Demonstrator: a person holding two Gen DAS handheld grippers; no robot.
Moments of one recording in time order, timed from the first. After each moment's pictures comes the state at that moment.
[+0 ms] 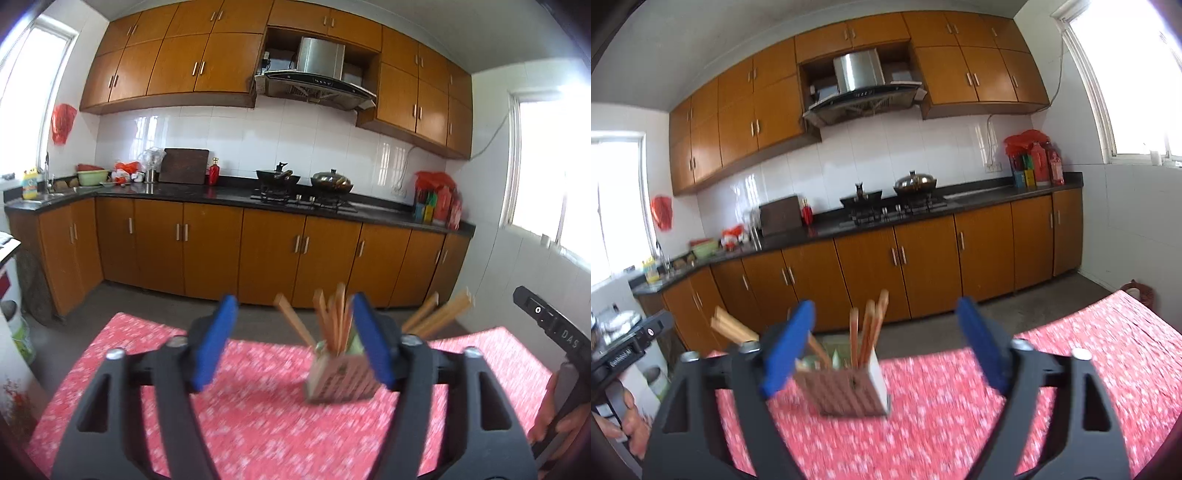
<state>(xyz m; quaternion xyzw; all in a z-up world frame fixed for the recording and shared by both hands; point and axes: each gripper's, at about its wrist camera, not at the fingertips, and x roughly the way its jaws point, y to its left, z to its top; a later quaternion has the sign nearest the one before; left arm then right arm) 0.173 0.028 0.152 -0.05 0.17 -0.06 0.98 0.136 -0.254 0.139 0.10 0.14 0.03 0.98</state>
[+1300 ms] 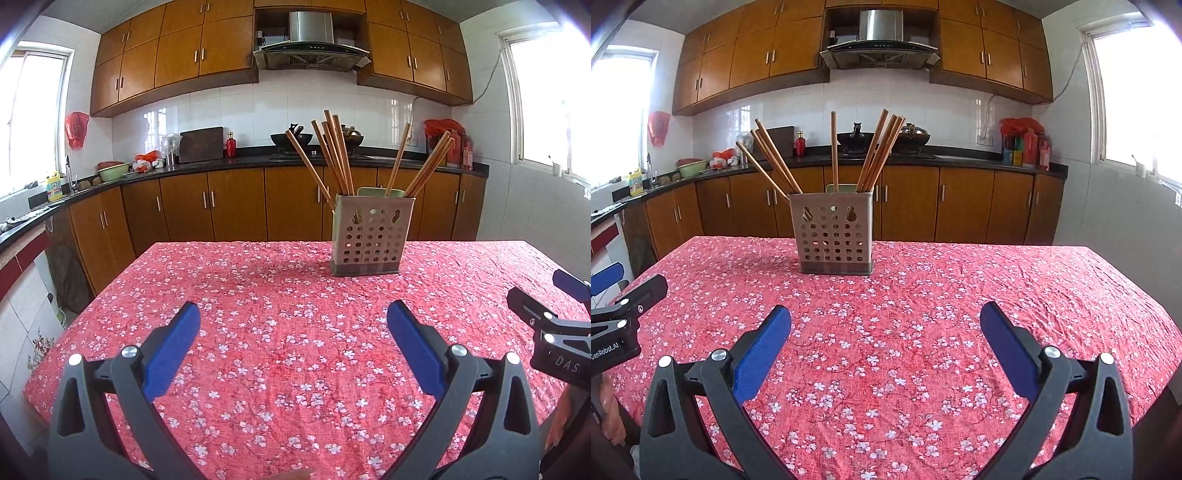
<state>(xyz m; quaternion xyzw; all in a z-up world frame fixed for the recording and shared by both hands) 0.047 0.019 0.023 0.02 0.22 -0.02 0.98 0.029 -0.201 0.024 0.01 0.21 -0.01 0.98</state>
